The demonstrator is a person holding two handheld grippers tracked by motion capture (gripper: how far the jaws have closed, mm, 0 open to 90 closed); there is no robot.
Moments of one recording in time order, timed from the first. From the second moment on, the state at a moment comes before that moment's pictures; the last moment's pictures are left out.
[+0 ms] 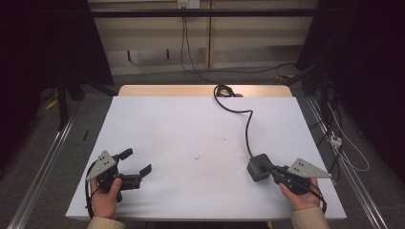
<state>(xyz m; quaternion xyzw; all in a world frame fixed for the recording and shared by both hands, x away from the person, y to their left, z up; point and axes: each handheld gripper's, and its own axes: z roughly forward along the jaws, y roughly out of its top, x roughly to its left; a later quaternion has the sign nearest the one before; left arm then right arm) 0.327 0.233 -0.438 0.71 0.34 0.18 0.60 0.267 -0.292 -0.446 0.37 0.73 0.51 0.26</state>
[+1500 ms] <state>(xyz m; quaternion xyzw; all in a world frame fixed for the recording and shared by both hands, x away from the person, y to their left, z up) 0.327 0.234 -0.437 0.71 0.33 0.19 0.60 0.268 -0.292 -0.439 0.38 0.72 0.52 0.26</state>
